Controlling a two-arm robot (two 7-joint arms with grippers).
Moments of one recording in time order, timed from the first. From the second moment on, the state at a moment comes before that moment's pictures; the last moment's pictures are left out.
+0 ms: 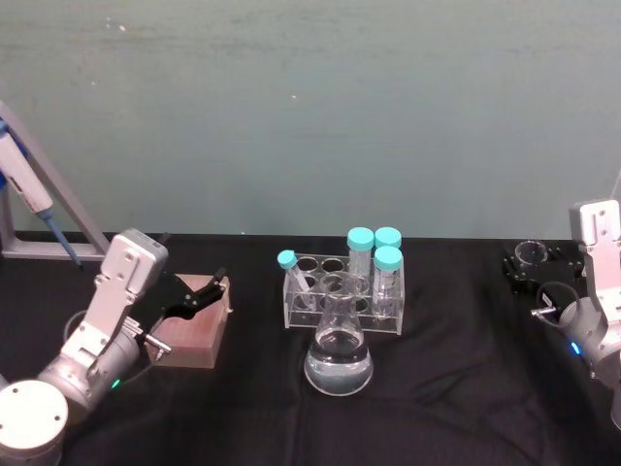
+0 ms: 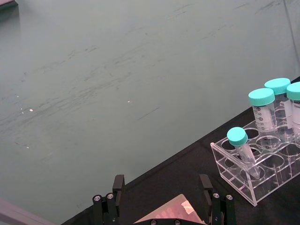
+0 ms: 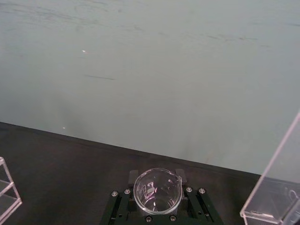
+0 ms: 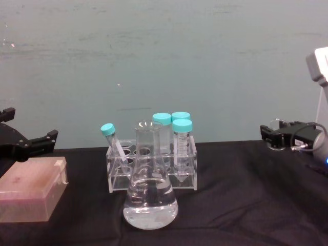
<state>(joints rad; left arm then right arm) -0.20 0.60 0.45 -1.41 -0.25 -0.12 0.03 0.60 0.15 -0.27 -0.73 0.15 -0.15 0.13</state>
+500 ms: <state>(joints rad) -0.20 0.60 0.45 -1.41 -0.25 -0.12 0.03 0.59 0.14 -0.22 -0.72 0.11 -0.14 0.08</state>
